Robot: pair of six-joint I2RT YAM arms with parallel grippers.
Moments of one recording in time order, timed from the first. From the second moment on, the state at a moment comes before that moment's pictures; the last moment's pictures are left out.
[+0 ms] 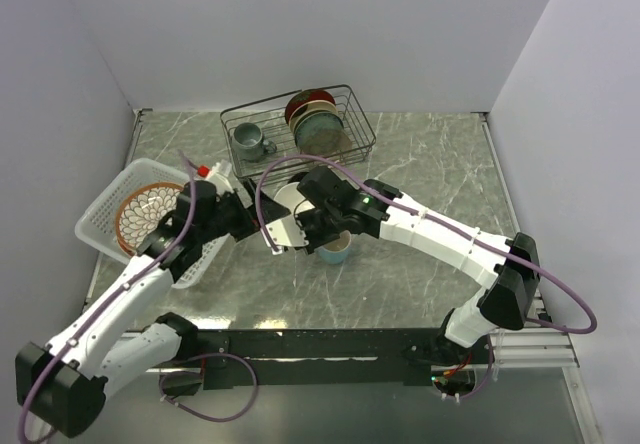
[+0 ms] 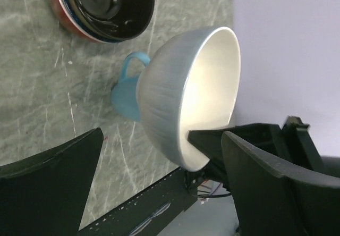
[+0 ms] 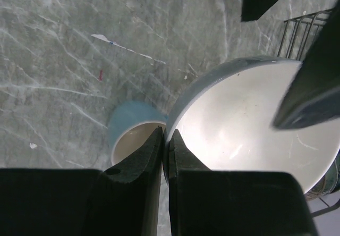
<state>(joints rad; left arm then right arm) -0.44 0.90 0.73 -0.26 0.30 -0.92 0.99 1.54 1.45 -0.88 -0.21 -1.04</state>
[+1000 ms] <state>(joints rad) -0.68 1.09 1.01 -0.62 -0.22 -0.90 1.00 1.51 1.43 -0.81 -0.23 -0.99</state>
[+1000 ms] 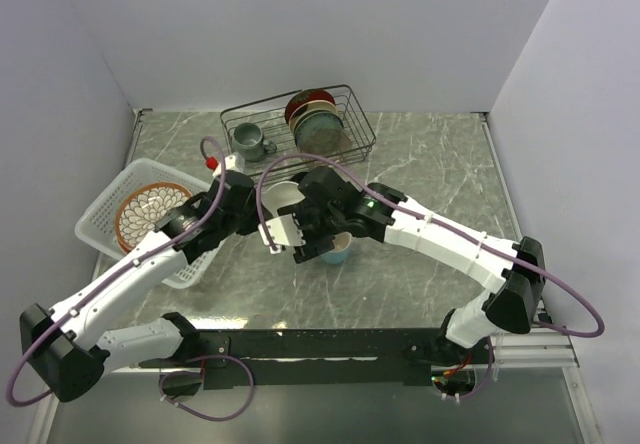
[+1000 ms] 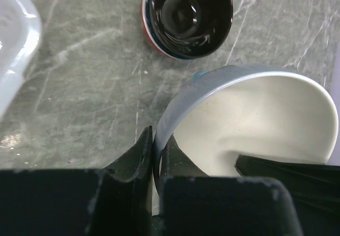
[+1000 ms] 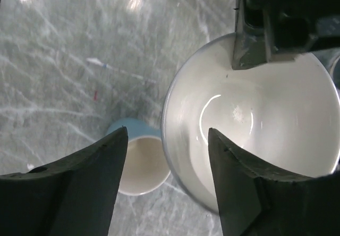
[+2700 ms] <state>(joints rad) 0.46 1.19 0.87 -0.62 -0.11 -0.83 0.35 1.00 0.78 -0.28 -0.86 -0.57</state>
